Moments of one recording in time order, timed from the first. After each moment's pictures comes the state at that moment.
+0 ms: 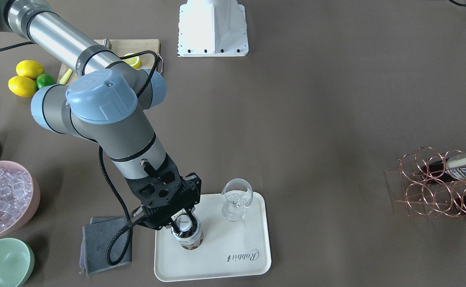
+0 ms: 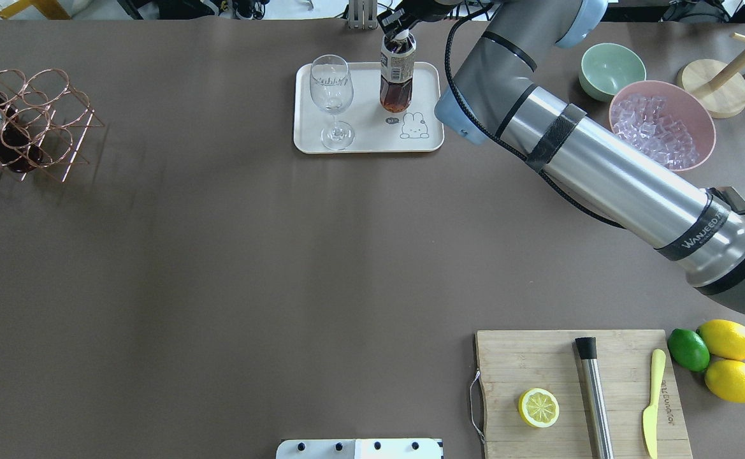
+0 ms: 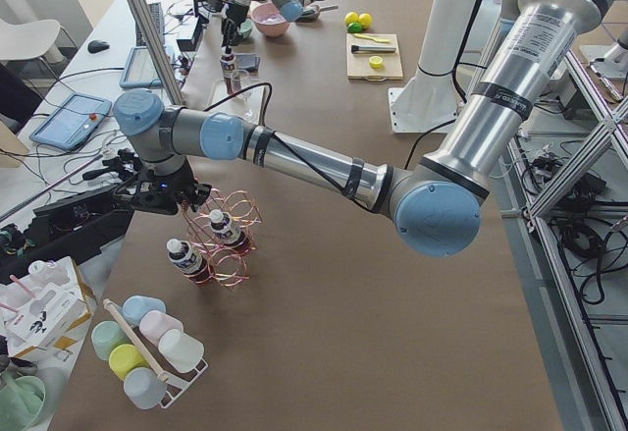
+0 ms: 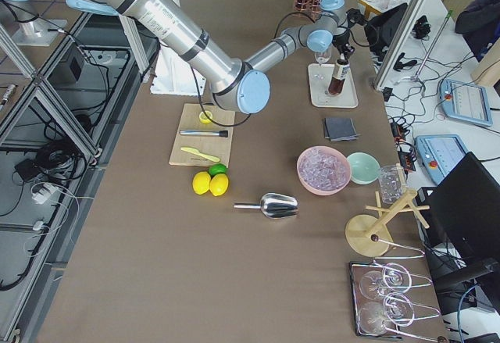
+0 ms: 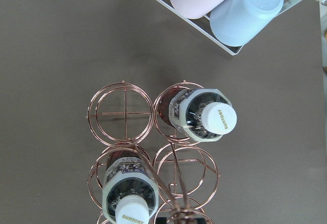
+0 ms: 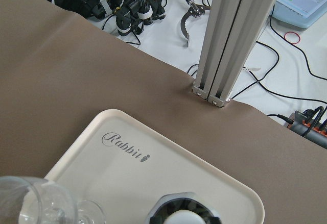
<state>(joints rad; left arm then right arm) -1.54 -2.06 -1.39 -1.38 -2.42 -1.58 0.89 -0.59 1.17 -1.07 1.93 0.51</state>
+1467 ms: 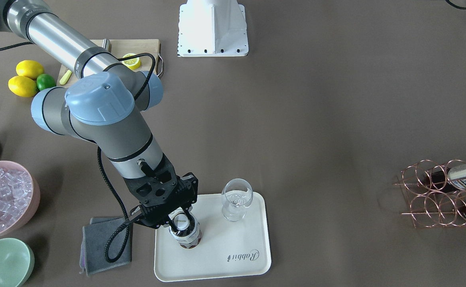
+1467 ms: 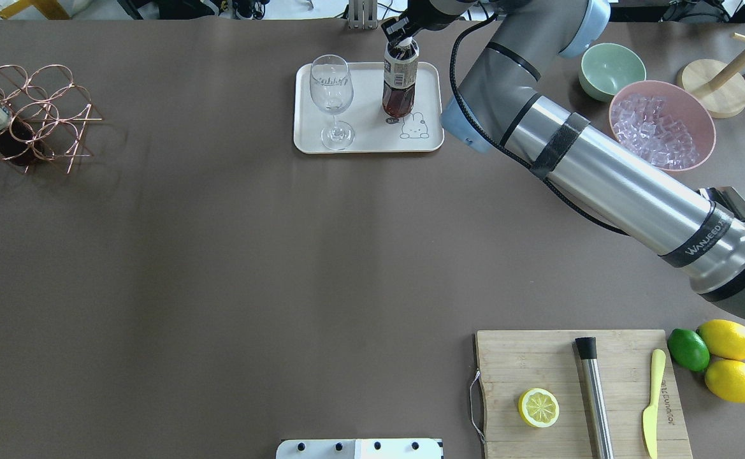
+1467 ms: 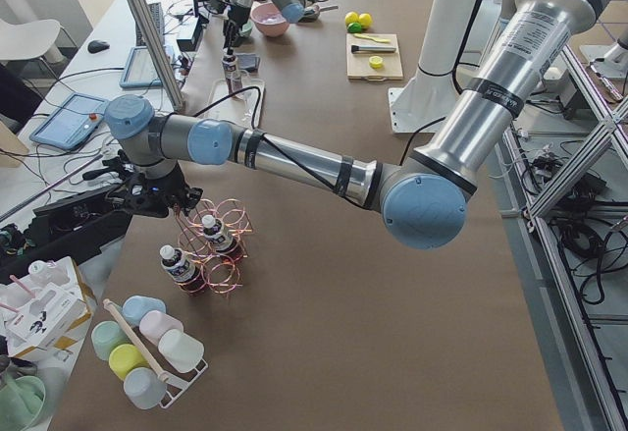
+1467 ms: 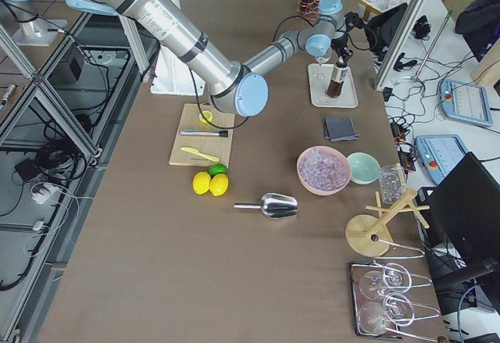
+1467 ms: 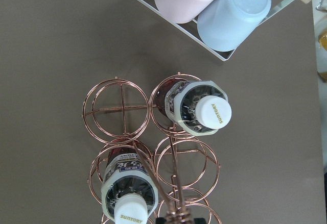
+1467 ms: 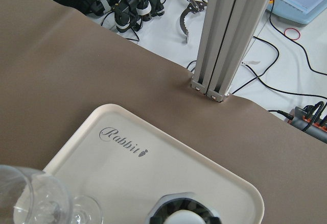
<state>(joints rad) -1.52 -2.10 -1.30 -1.44 -2.39 -1.61 0.88 -0.62 1.17 -1.05 1.93 0.51</state>
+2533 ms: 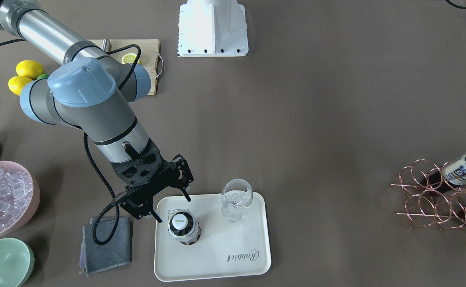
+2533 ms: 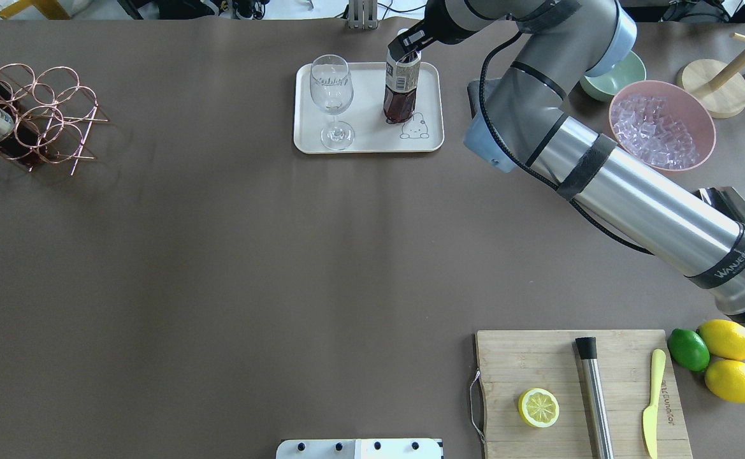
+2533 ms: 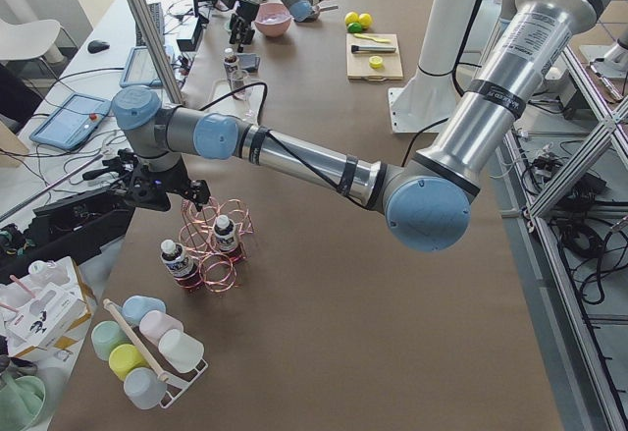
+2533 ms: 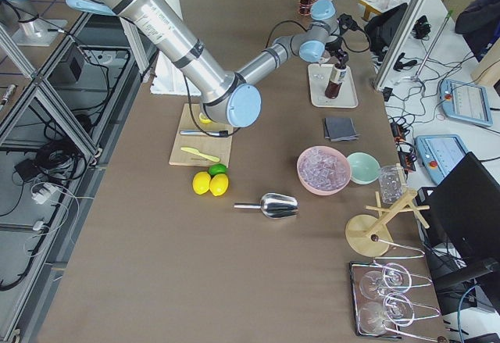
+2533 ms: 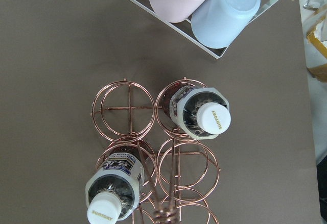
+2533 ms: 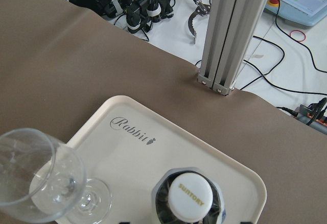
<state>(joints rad) -1.52 -2.08 -1.36 -1.44 -2.38 -1.60 0.88 -0.71 1.29 -1.02 1.93 0.52</state>
